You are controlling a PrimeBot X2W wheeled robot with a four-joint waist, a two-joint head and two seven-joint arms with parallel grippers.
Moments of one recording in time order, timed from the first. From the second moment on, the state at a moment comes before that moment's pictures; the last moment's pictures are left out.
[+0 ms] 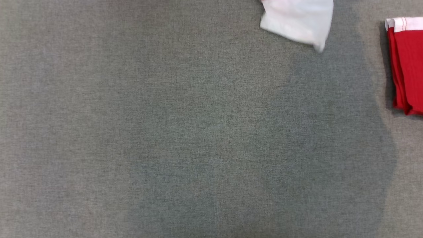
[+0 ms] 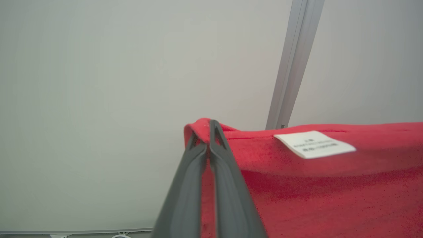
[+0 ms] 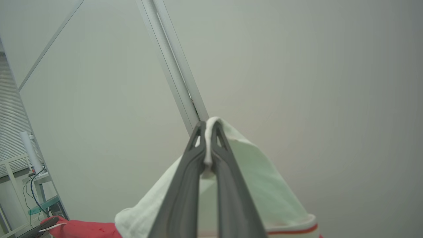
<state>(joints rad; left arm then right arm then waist) -1.59 0.33 -0.36 0.88 -0.54 -0.11 0.14 -1.63 -0.39 0.42 0.74 1.03 0.13 -0.22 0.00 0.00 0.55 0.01</state>
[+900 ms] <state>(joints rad) -1.00 0.53 -0.84 0.71 -0.98 -0.13 0.34 -1.03 -0.69 0.97 0.46 1.24 0.13 0.07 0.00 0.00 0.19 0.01</state>
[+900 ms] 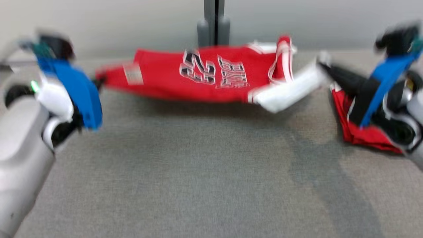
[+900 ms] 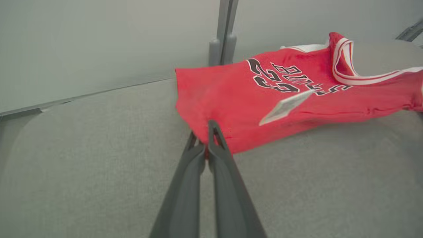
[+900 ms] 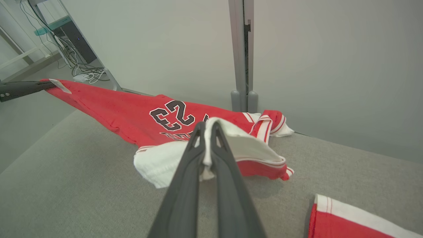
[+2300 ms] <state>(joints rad) -0.65 0.75 -0.95 0.23 -1.40 0.05 0.96 -0.79 -0.75 0.90 0.44 1.28 0.13 0.86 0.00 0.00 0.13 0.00</state>
